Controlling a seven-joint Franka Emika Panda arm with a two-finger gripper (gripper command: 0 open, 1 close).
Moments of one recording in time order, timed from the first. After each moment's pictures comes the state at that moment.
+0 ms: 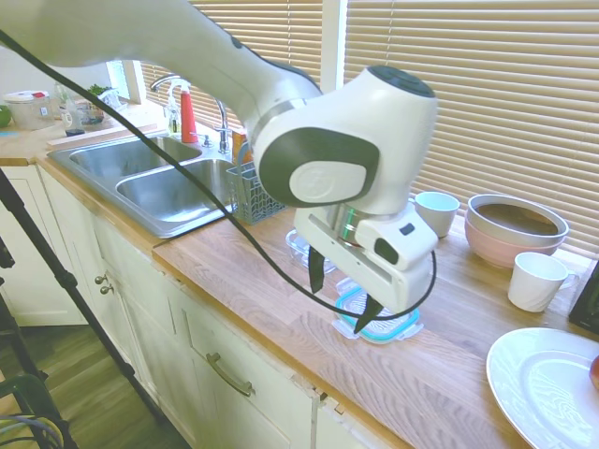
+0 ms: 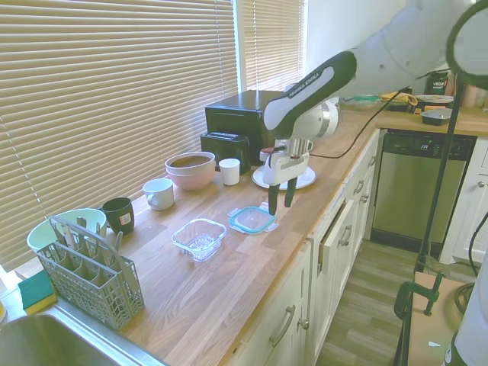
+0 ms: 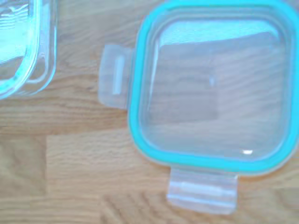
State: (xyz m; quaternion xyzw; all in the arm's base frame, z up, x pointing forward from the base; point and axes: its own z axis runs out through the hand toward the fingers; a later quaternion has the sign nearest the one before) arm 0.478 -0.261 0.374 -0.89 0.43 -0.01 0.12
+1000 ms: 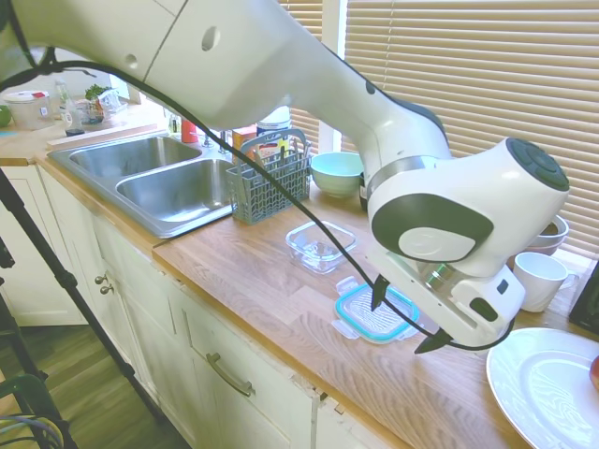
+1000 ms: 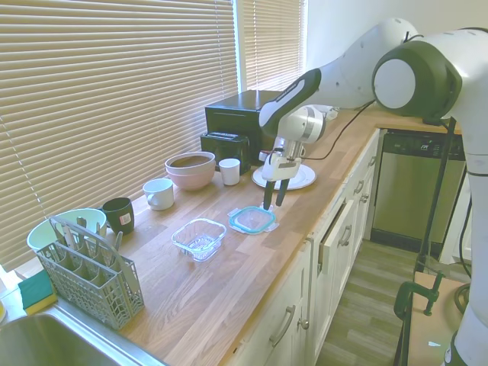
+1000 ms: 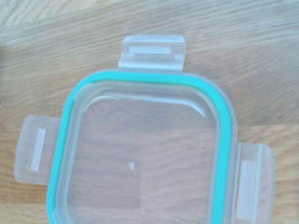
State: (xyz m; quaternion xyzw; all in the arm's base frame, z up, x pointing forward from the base) arm 0.530 -0.334 0.329 -0.89 0.42 0.00 0.18
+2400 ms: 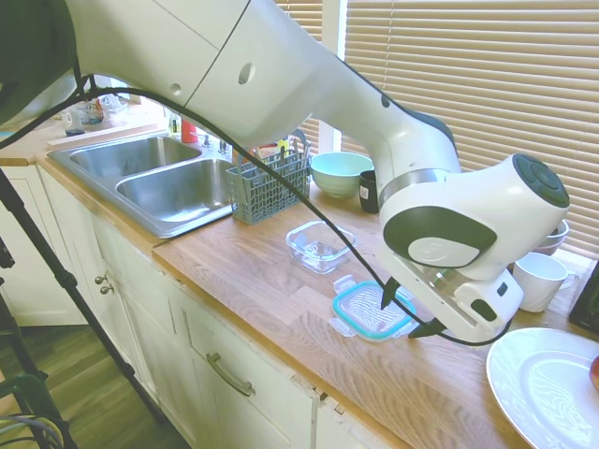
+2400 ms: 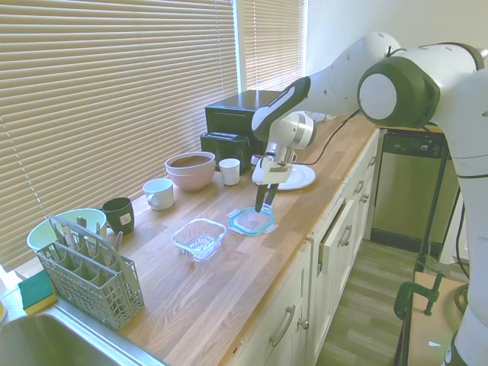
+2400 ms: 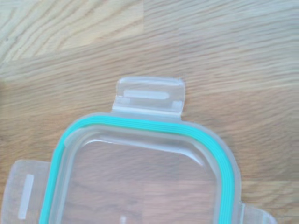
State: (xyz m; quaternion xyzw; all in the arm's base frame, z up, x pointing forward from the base) arm 0.549 -0.336 0.313 -0.89 0.42 0.00 0.20
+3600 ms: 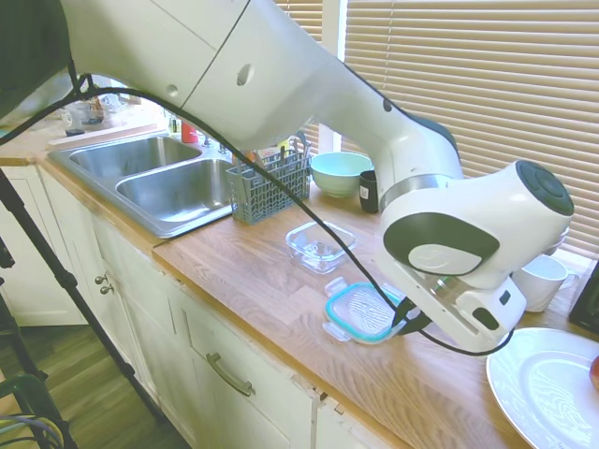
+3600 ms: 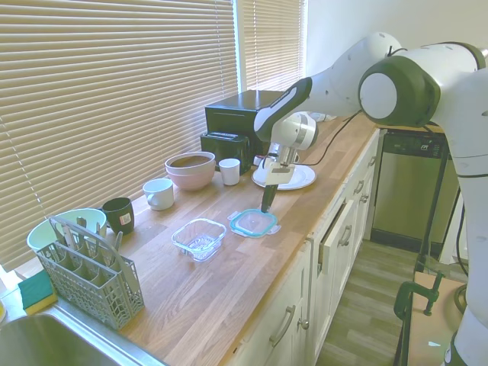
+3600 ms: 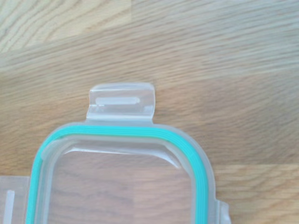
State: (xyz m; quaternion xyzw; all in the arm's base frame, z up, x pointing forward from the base) arm 0.537 -0.337 0.319 -0.89 0.42 0.00 0.19
